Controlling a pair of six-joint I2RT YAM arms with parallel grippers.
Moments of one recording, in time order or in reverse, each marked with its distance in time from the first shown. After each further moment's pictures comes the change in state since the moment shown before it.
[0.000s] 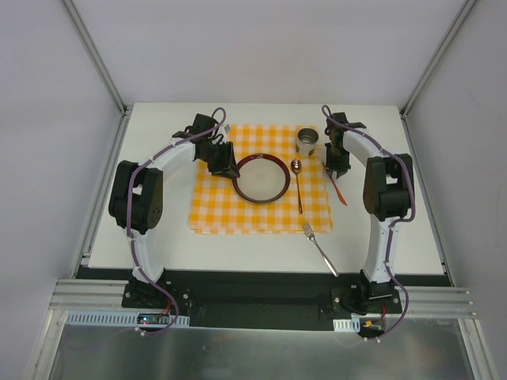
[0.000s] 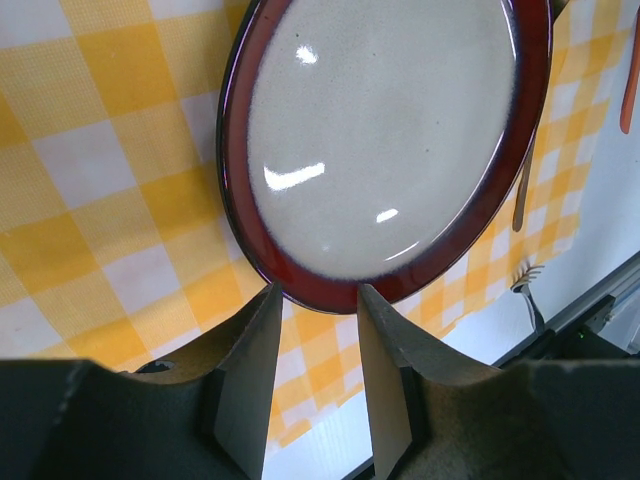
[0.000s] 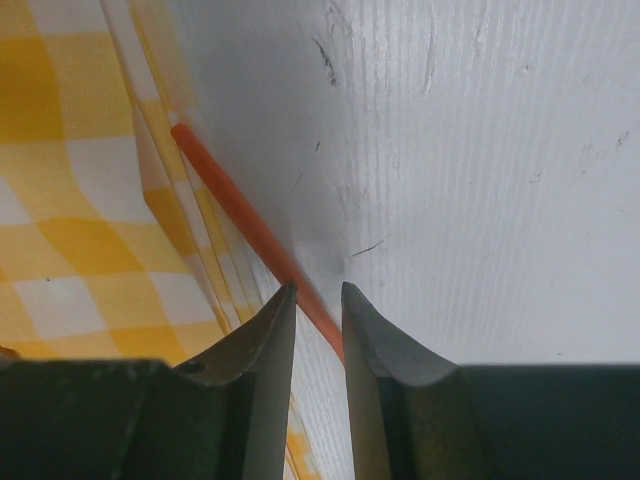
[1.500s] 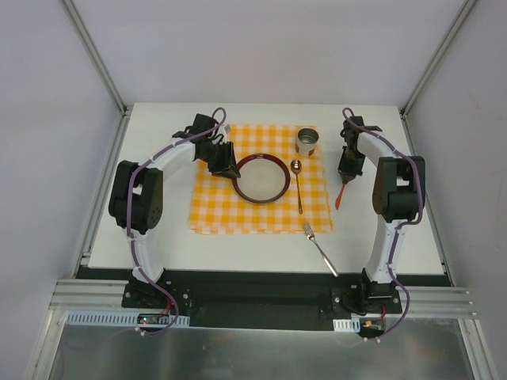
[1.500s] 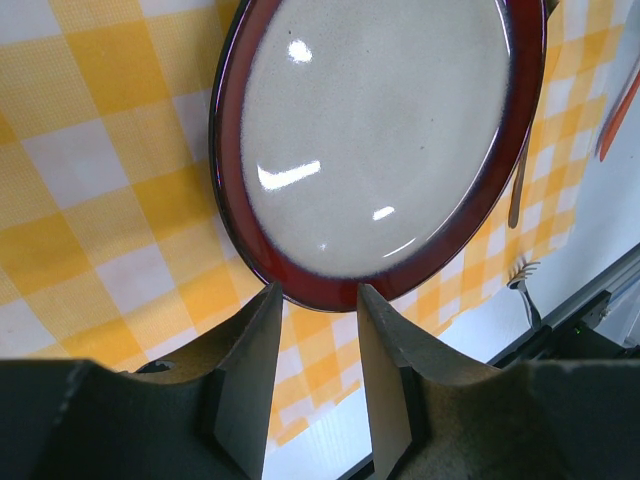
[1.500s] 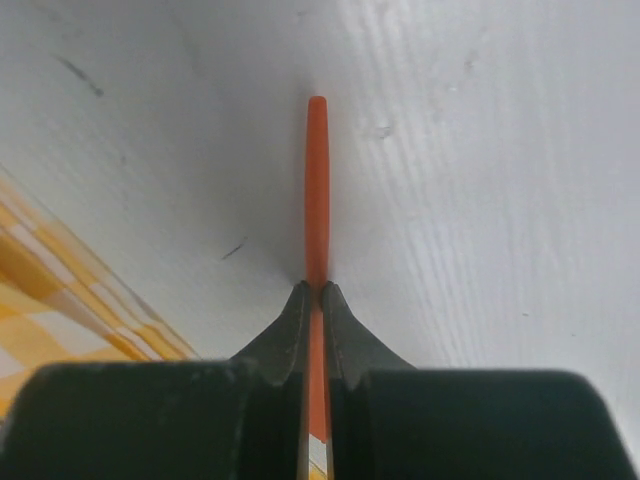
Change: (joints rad) left arm 0.000 0.000 0.000 0.000 0.014 0.000; right arm -0.100 -0.045 -0.081 0.002 -0.019 0.160
